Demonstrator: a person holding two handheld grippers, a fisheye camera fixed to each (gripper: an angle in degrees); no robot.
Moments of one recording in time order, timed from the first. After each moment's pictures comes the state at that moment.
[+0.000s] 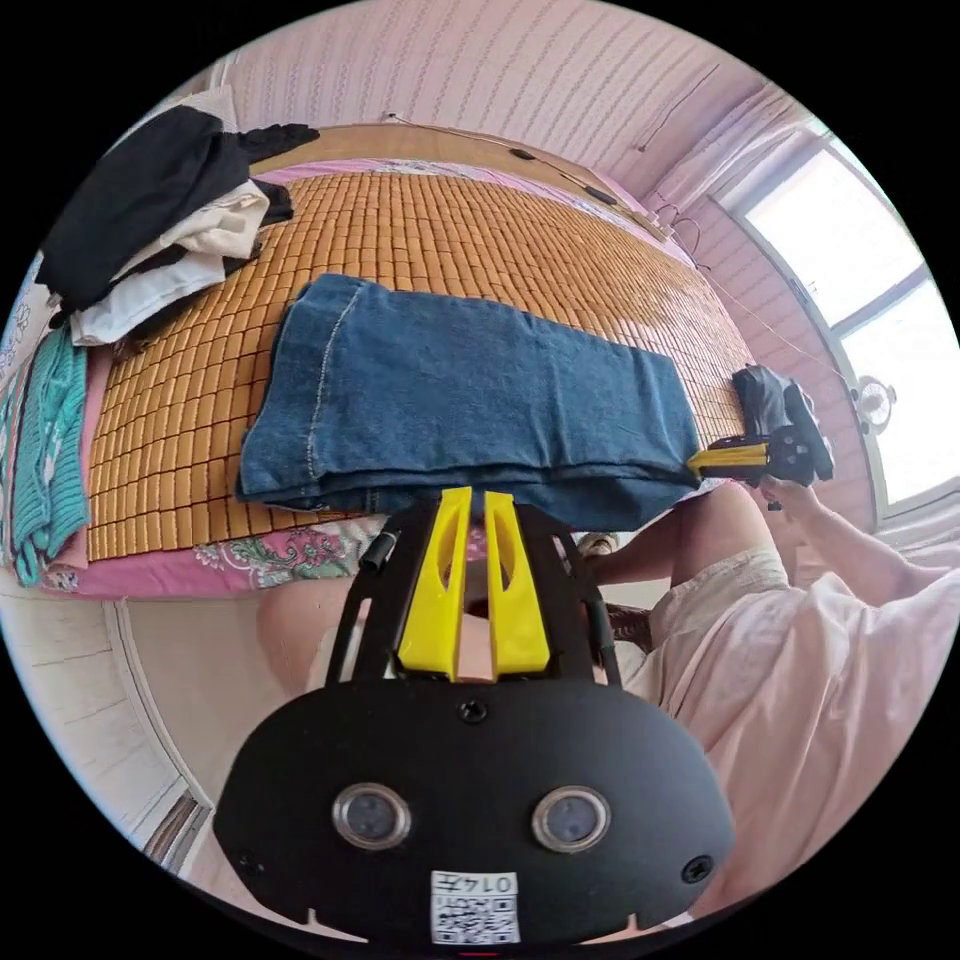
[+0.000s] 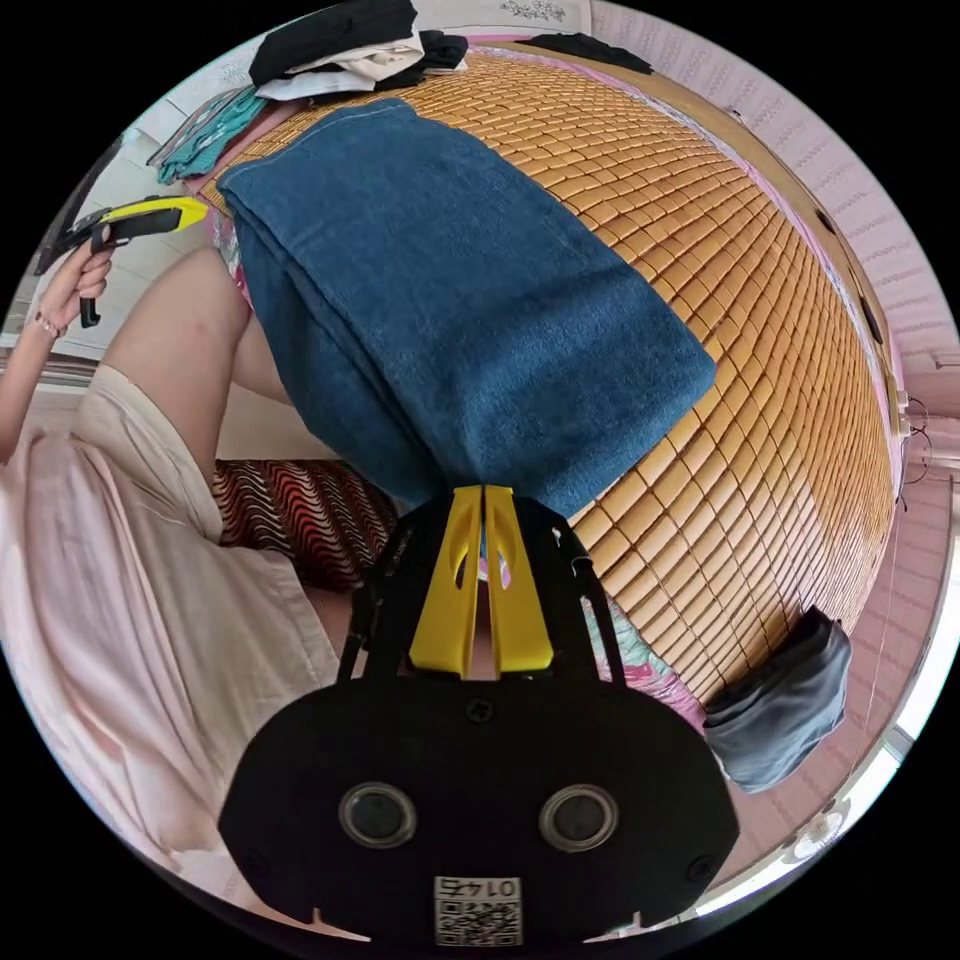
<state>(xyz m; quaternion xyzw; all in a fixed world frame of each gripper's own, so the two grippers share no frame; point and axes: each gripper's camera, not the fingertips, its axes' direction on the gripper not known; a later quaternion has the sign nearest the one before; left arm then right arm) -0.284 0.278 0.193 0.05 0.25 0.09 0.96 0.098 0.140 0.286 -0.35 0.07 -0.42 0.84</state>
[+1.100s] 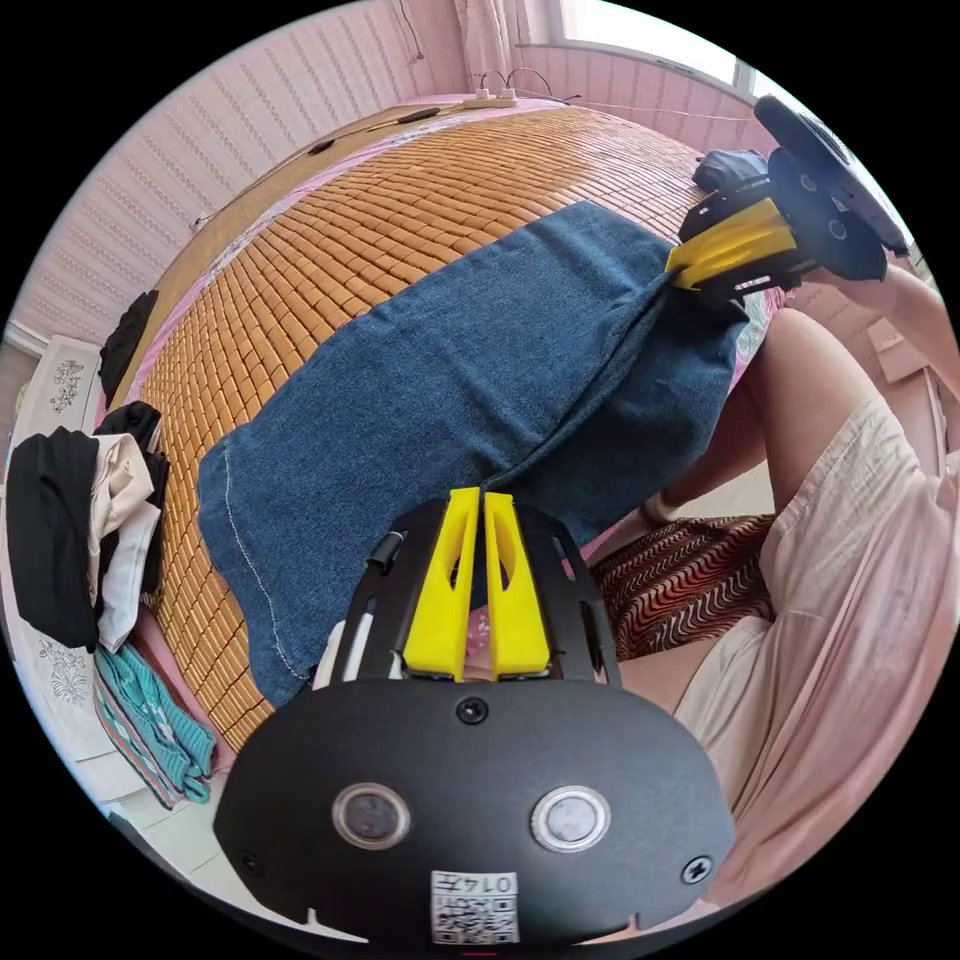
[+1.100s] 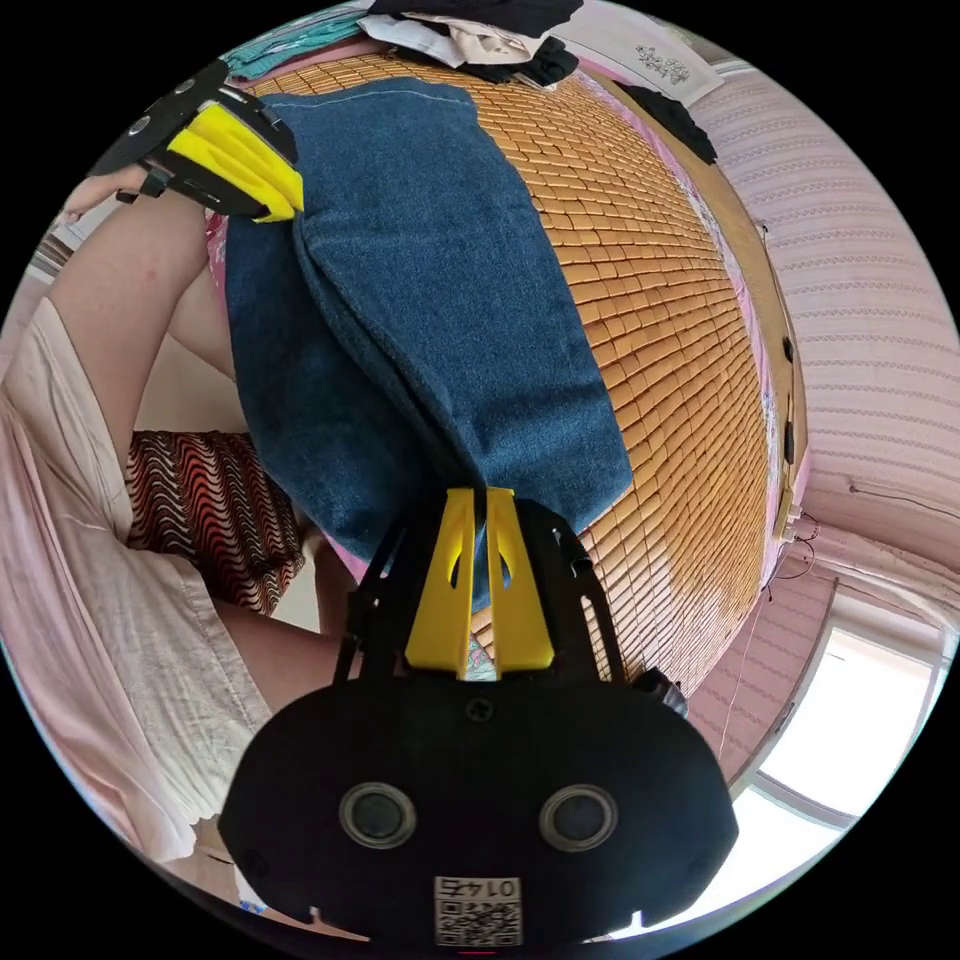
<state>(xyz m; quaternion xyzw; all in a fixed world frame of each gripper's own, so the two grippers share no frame) -0.077 0.247 0.253 0.06 0.07 0.32 0.94 -0.110 0.143 0.283 -0.28 0.19 -0.56 0.76</state>
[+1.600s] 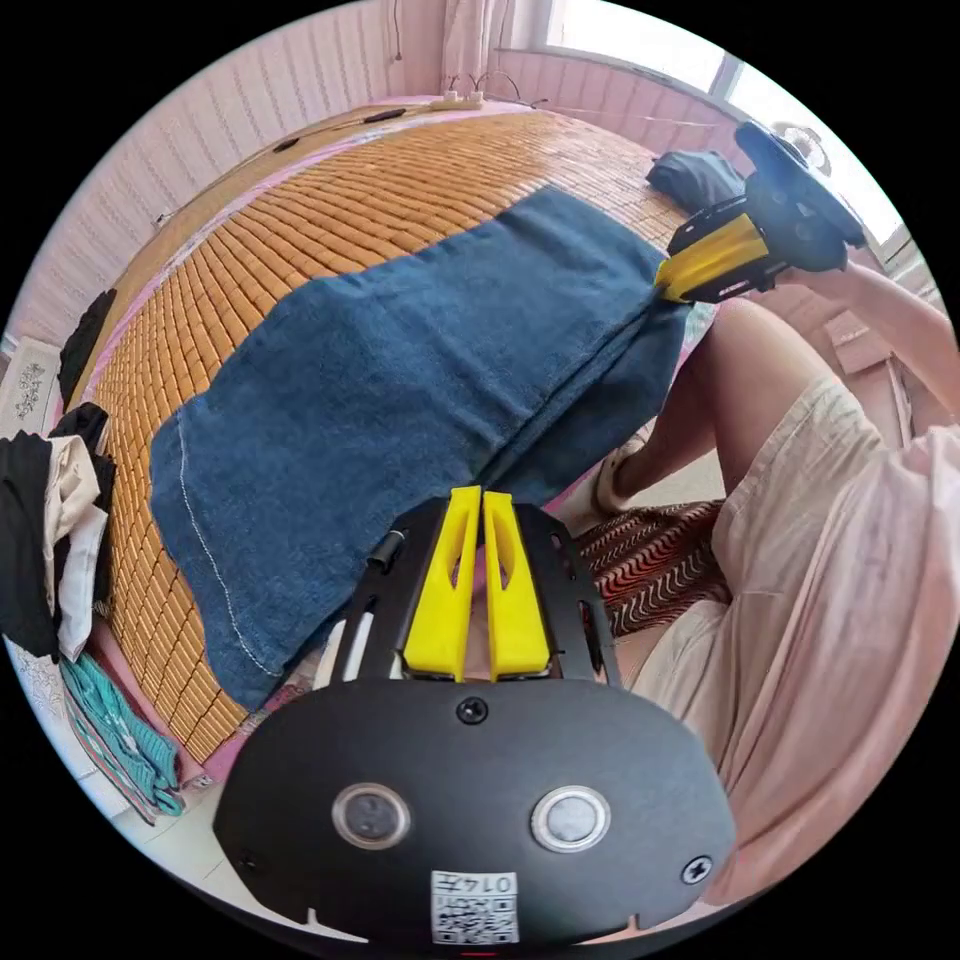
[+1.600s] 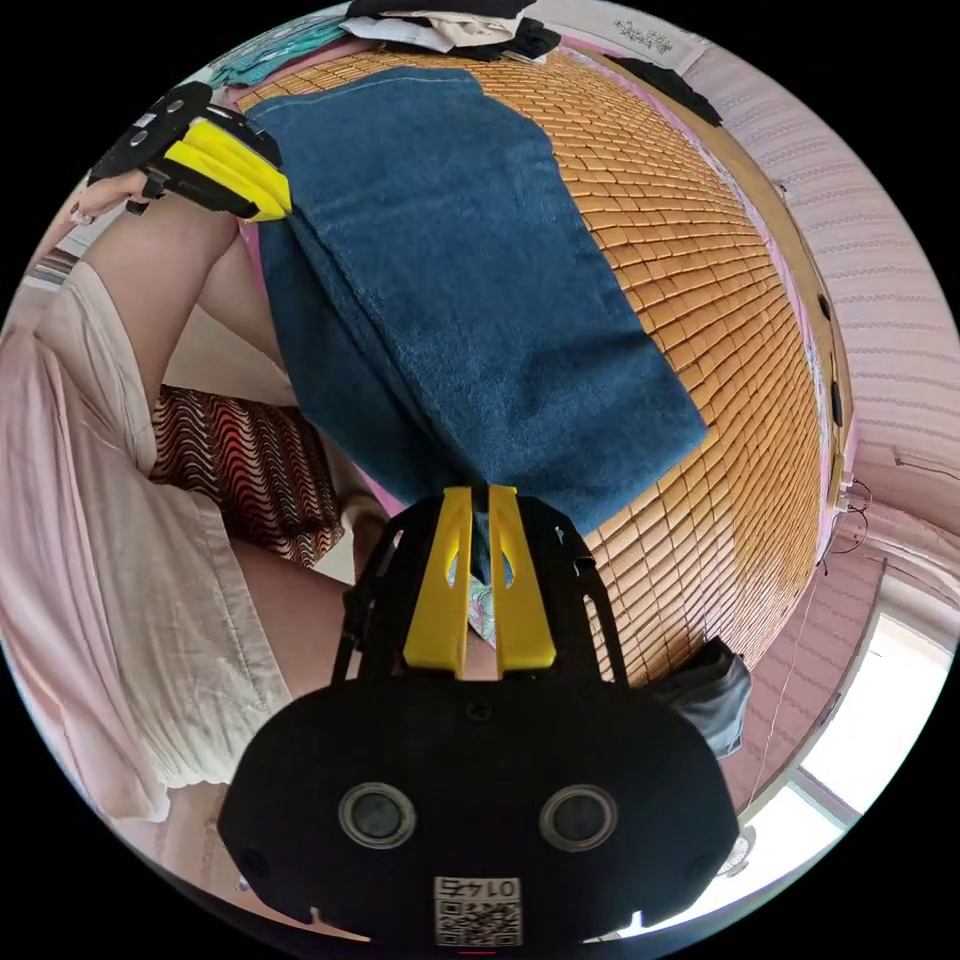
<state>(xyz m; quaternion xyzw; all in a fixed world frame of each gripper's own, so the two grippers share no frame) -0.058 0.285 0.299 0.03 0.11 0.35 0.93 -0.083 0.176 0.279 -0.33 0.15 -0.53 0.77</state>
